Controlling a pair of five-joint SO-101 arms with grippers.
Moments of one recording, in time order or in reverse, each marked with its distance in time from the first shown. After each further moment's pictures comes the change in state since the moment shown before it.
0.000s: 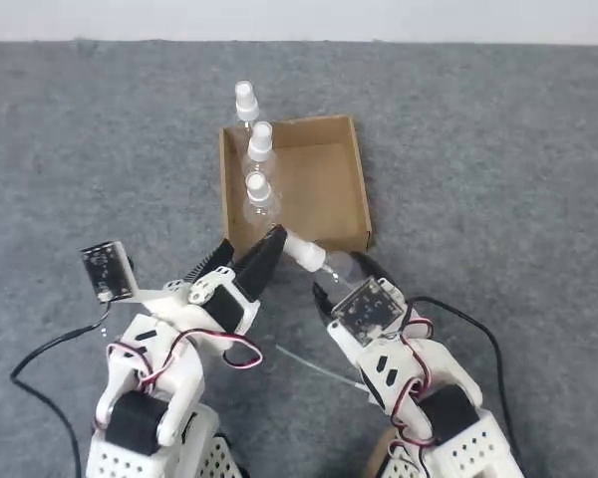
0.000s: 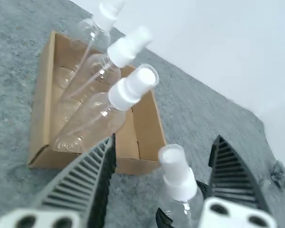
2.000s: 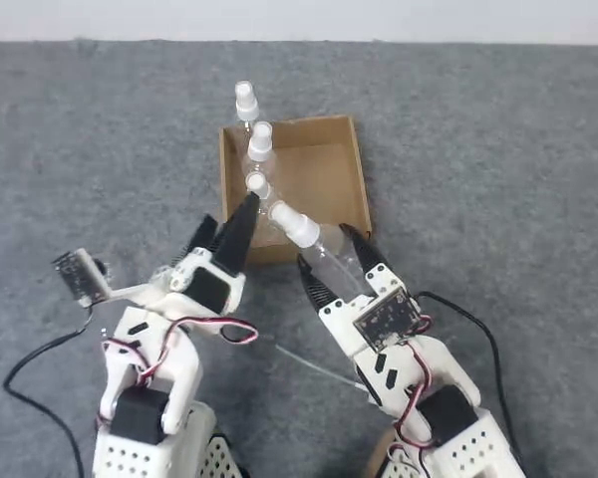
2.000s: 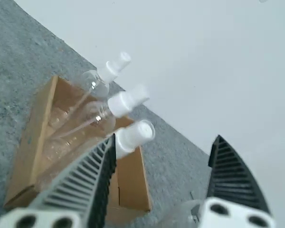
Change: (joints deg) left arm -5.2 0.0 4.4 -14.3 7.4; right arm -3.0 -0.1 -0.4 -16.4 -4.7
